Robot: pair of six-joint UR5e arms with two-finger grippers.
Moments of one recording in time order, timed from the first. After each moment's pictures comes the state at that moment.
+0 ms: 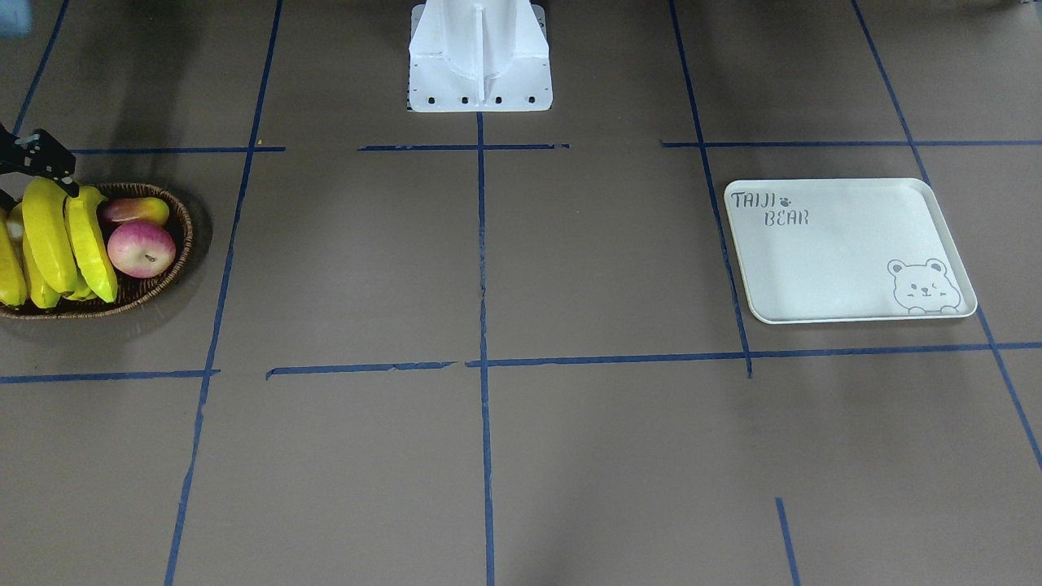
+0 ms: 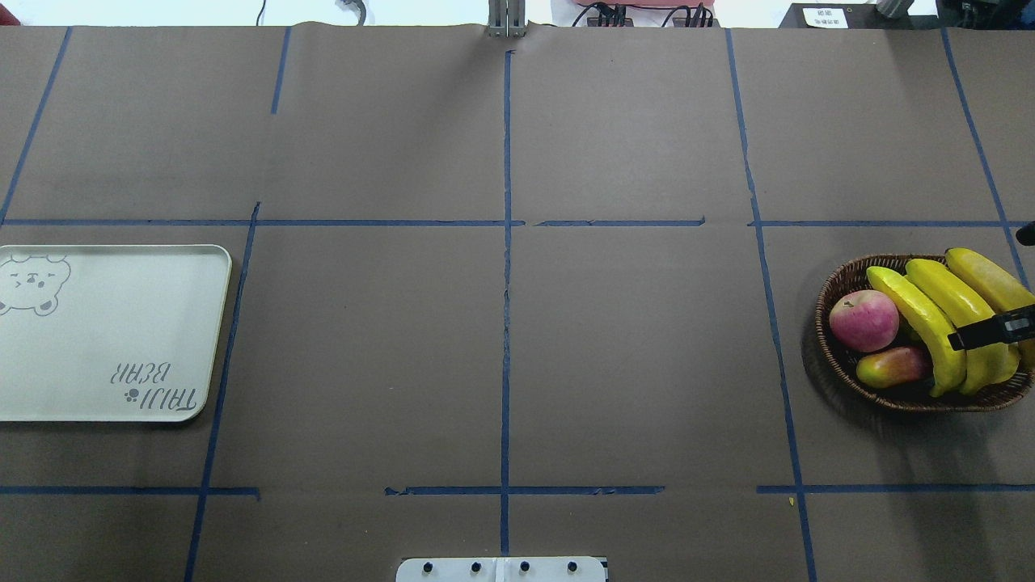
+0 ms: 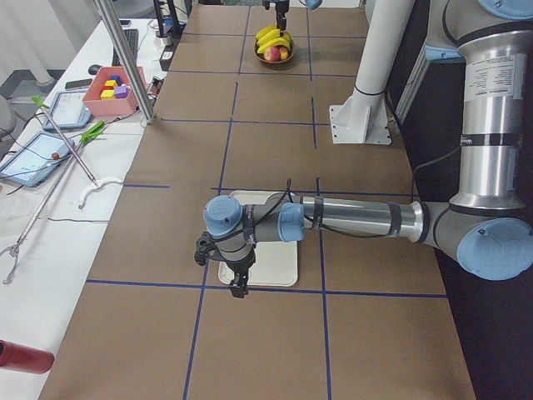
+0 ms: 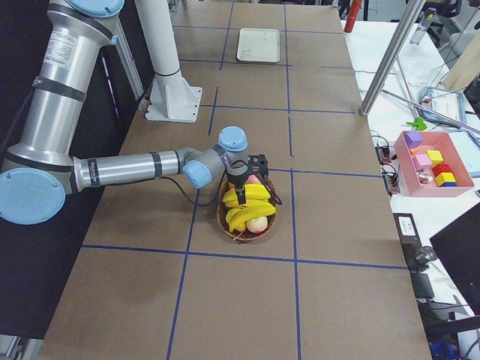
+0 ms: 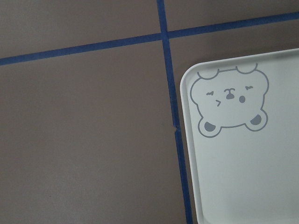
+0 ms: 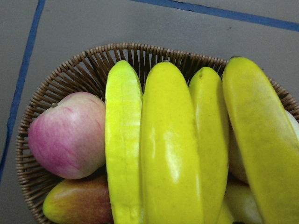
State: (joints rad) left arm -1.52 -1.51 -1.68 -1.45 -2.33 0.17; right arm 1.01 -1.88 1.96 -1.08 2.19 0.56
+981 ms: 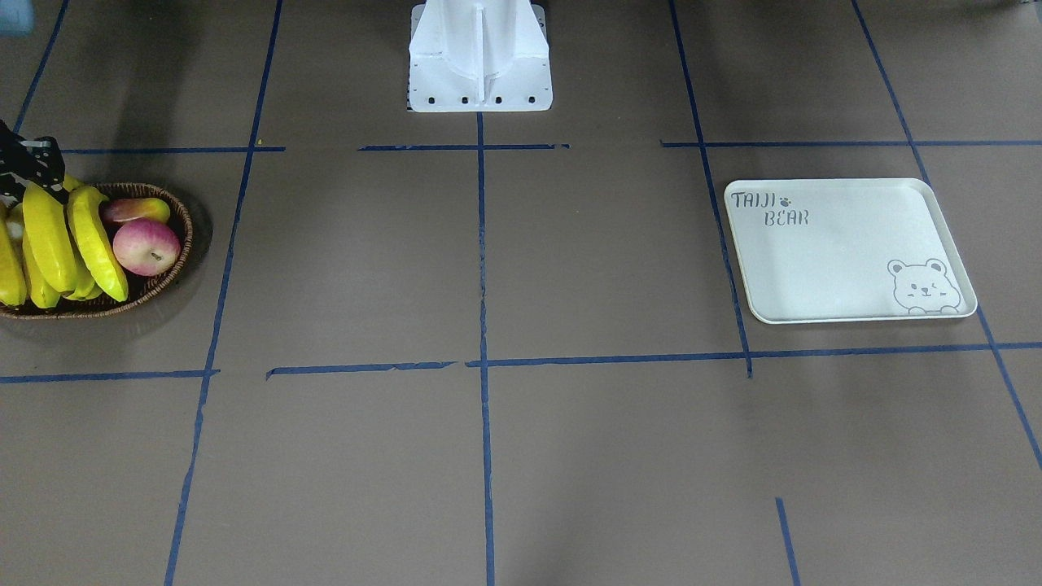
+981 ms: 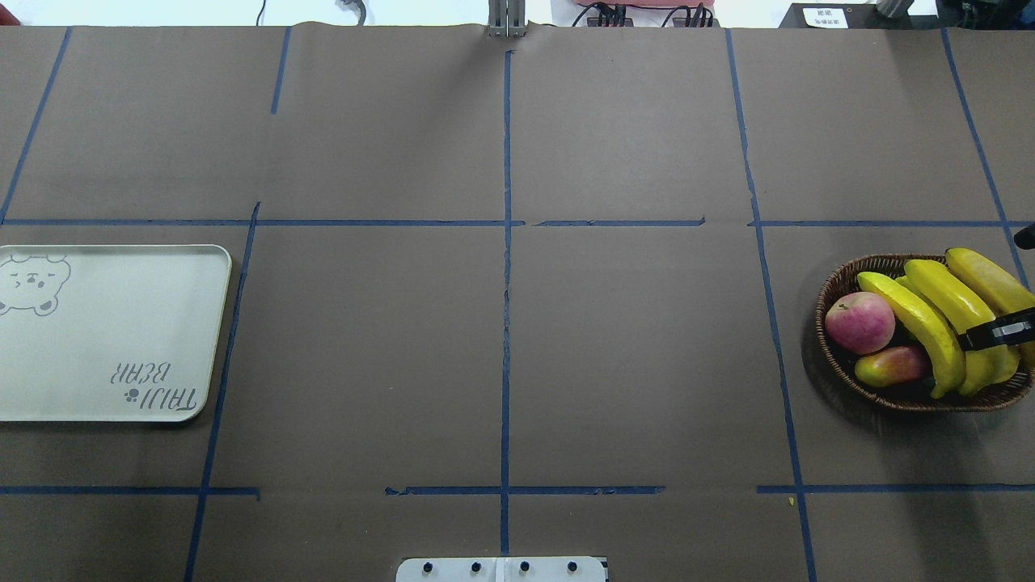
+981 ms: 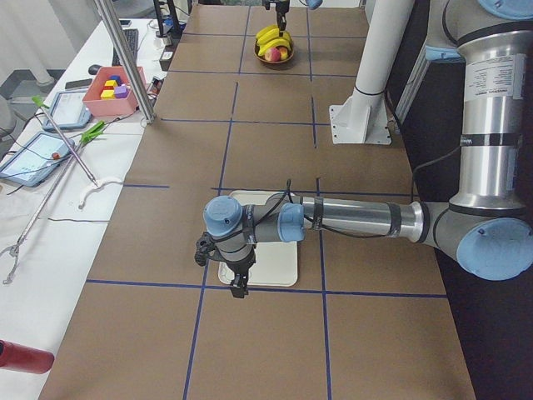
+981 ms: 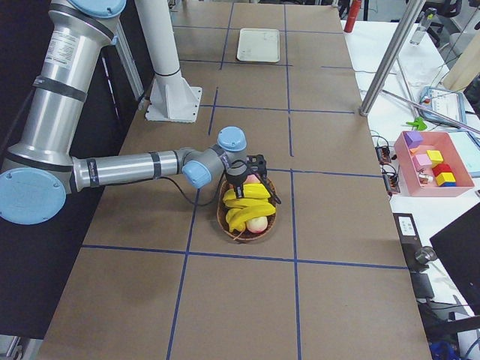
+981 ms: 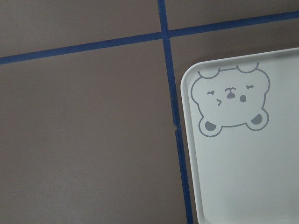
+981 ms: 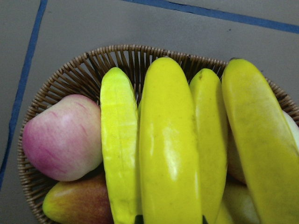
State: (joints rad) left arm -1.52 -1.51 -1.67 -1.45 -2.33 0.17; right arm 1.03 -1.88 1.97 -1.08 2.19 0.56
